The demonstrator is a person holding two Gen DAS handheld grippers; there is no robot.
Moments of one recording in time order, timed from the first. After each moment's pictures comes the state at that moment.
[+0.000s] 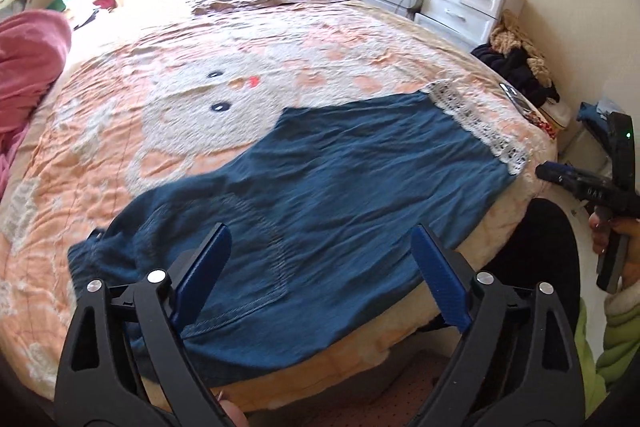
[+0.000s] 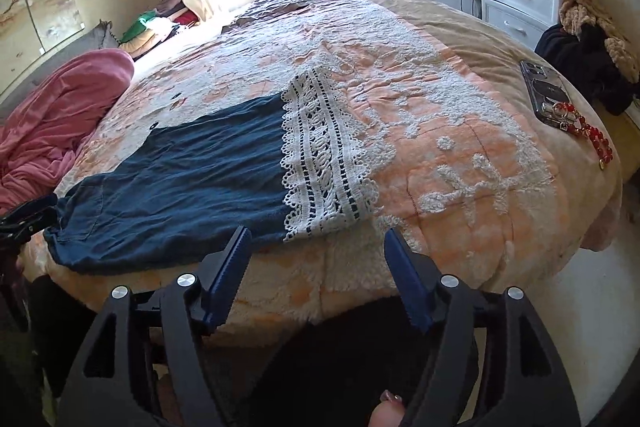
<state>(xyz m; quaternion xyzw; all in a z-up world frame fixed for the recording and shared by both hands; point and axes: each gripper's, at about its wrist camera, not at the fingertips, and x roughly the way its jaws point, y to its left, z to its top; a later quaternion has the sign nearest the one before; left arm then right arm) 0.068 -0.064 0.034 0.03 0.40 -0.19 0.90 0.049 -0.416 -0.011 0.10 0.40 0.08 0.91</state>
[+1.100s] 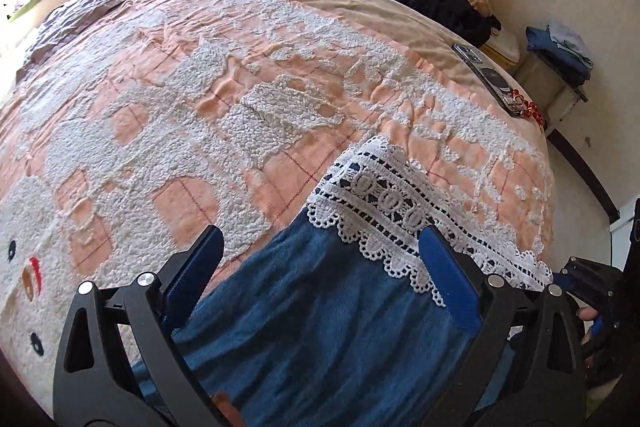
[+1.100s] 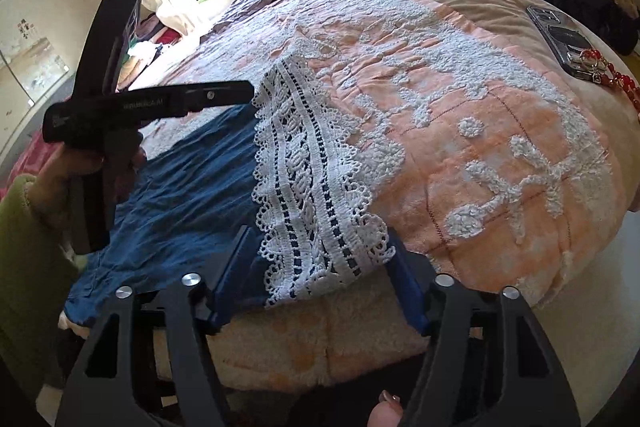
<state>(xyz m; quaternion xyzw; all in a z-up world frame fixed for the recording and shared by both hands) 0.282 -0.298 -0.011 0.13 0.45 -0.36 0.80 0.102 -0.425 -0.045 0.18 0.43 0.06 0.88</state>
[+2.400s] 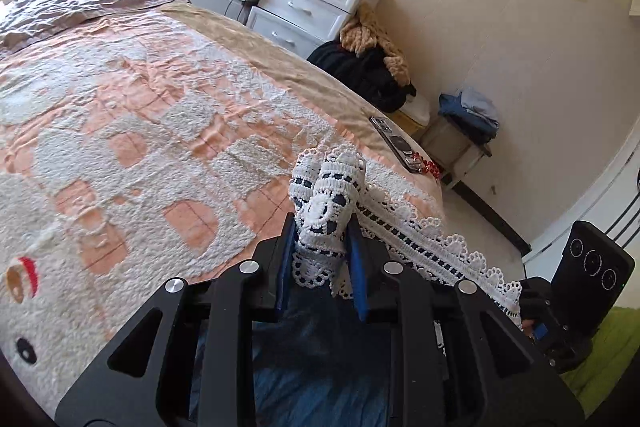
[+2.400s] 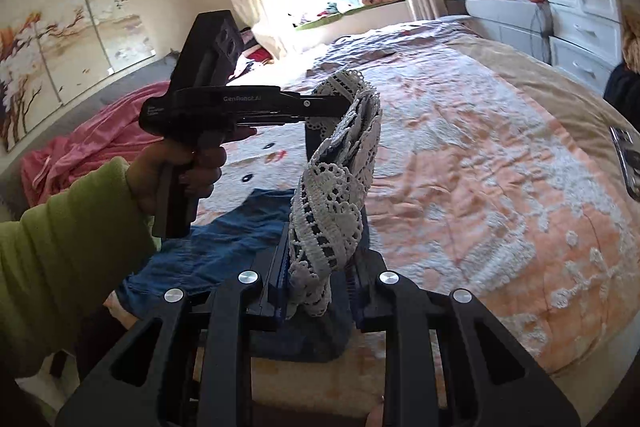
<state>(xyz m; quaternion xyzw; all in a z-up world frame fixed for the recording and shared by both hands) 0.277 -0.191 0.055 -0.02 0.40 -0.50 0.77 0.081 -0.338 0.039 0.12 0.31 0.21 0.92</state>
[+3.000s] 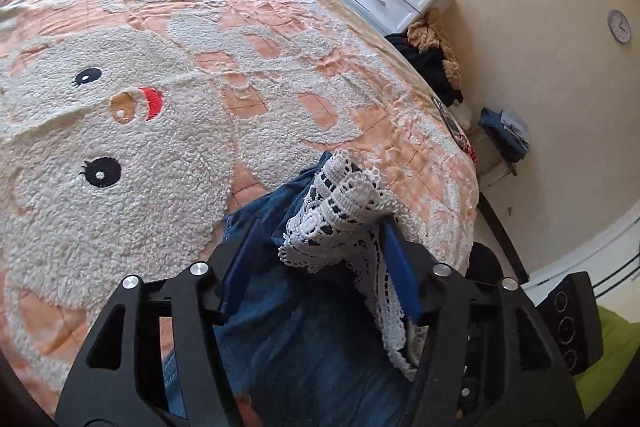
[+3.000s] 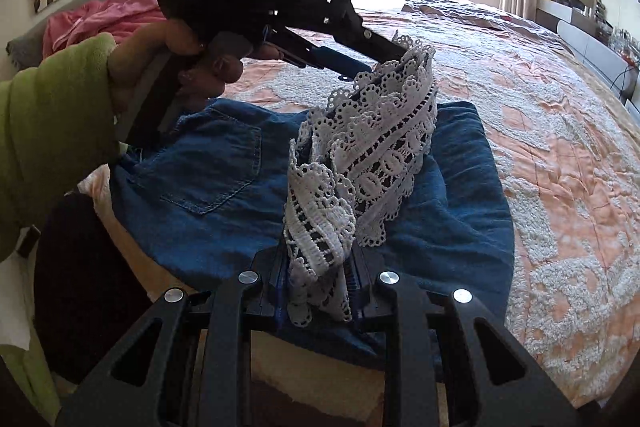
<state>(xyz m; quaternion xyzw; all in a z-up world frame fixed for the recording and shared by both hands) 0.256 -0.051 0.003 -0.09 0.47 -0.41 0.78 0.080 -0.171 -0.015 -0.06 0.38 0.29 0.88</state>
